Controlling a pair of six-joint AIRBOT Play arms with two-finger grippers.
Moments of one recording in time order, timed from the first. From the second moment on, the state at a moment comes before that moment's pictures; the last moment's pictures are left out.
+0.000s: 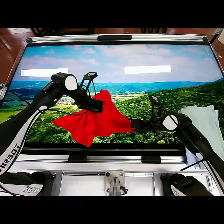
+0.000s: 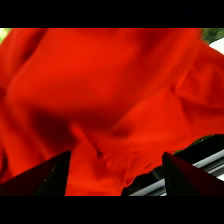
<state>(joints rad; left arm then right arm) -0.48 -1.57 1.48 1.28 -1.30 -1.61 0.37 -1.01 0.69 -1.11 0.91 1.78</state>
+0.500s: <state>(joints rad) -0.08 -1.28 1.29 1.39 -1.51 -1.64 0.37 -1.02 0.67 -1.11 0.92 1.77</state>
